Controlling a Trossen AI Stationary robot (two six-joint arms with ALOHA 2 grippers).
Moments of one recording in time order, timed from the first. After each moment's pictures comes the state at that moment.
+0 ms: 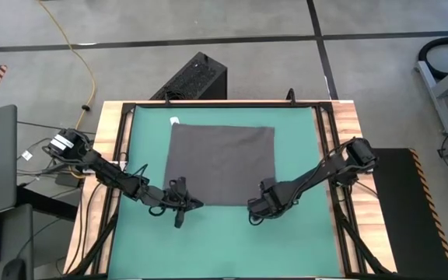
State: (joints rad) left arm -0.46 1.46 0.38 0.79 -0.39 -0.56; right arm 0.40 1.79 1.15 -0.90 0.15 1.75
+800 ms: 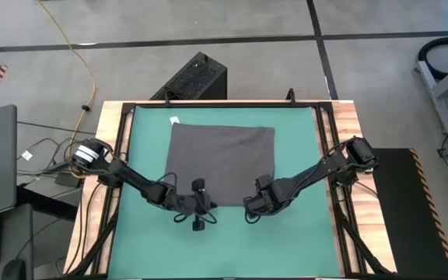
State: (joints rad) left arm -0.39 1.75 0.70 0.46 -0.37 -0.24; right arm 0.39 1.79 1.23 -0.94 0.21 1.67
